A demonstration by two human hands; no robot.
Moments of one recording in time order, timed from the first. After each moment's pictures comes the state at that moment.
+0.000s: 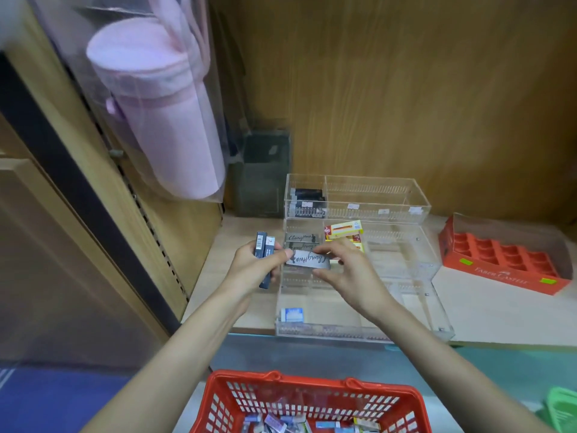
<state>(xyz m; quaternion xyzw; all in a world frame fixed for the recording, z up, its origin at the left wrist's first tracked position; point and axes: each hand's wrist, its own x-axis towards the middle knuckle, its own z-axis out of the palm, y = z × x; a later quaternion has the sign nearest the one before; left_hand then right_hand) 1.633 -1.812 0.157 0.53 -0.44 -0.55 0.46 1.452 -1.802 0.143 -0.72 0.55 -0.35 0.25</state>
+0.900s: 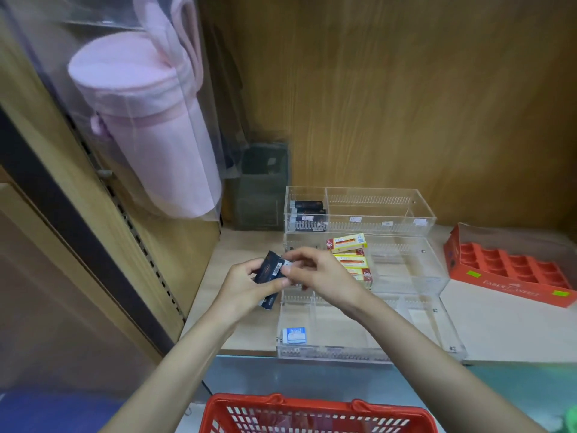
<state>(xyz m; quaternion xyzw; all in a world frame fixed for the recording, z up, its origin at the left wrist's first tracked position) 1.651 -1.824 0.144 0.51 -0.56 -0.50 0.42 1.490 -1.828 0.163 -0.62 0.50 -0.34 0.50</state>
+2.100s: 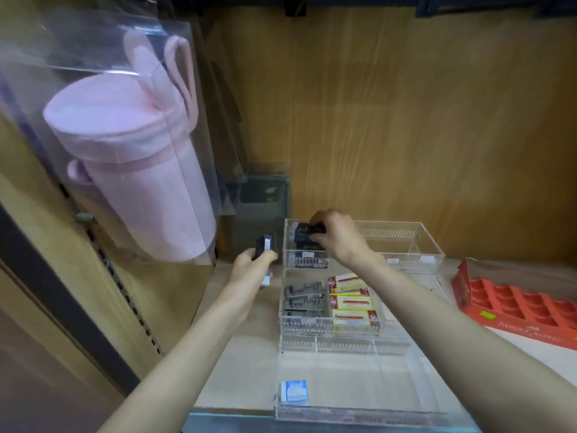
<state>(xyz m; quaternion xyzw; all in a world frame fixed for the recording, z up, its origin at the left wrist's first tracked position) 1.625 -1.897 0.181 0.57 -0.43 -0.50 0.48 1.458 -1.952 0.202 -0.74 0.62 -0.26 0.08</state>
